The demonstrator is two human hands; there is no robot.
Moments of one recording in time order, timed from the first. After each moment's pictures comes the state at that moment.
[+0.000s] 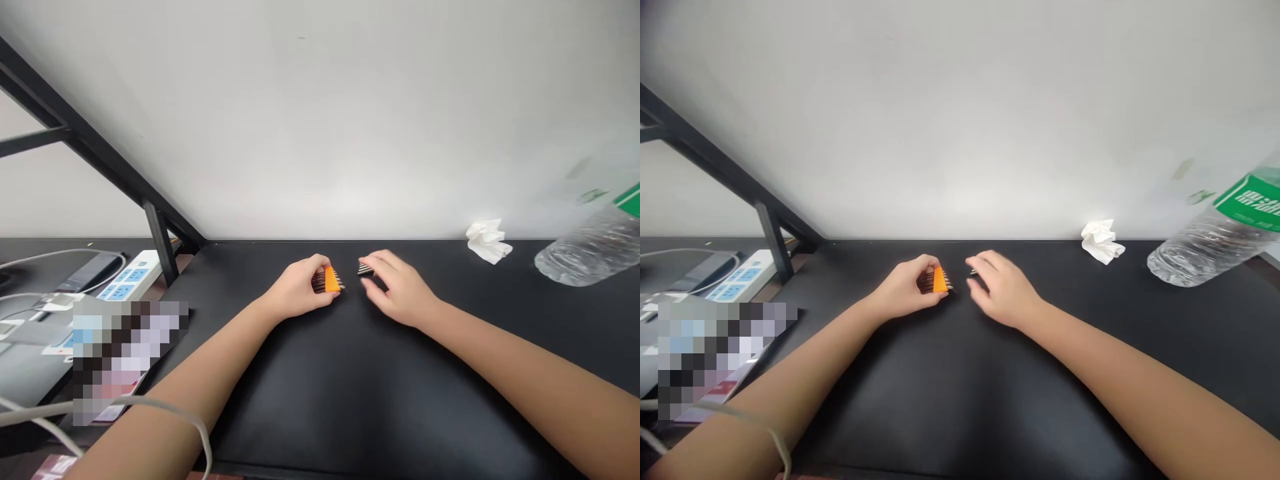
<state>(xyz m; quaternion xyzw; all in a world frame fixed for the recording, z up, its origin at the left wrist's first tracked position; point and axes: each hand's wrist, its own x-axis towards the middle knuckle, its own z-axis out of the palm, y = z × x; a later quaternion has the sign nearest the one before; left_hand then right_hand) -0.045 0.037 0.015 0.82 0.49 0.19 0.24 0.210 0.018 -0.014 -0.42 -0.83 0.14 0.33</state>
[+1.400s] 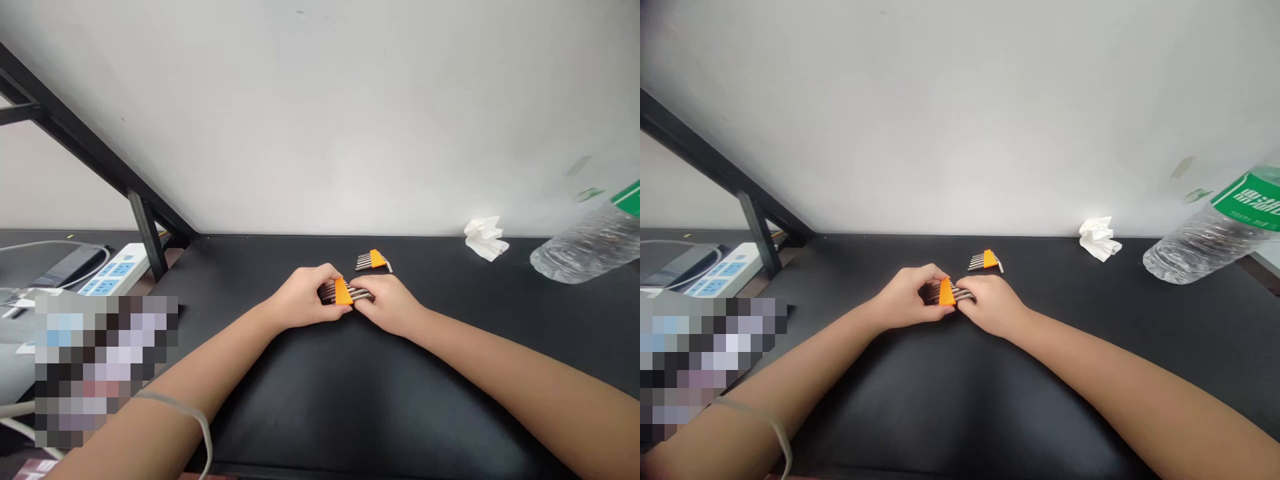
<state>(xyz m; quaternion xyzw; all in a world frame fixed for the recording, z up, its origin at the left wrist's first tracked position) -0.031 0.021 0.009 0.83 0.42 0.22 0.30 0.193 0.006 -0.016 -0.41 -0.82 0.27 0.29</state>
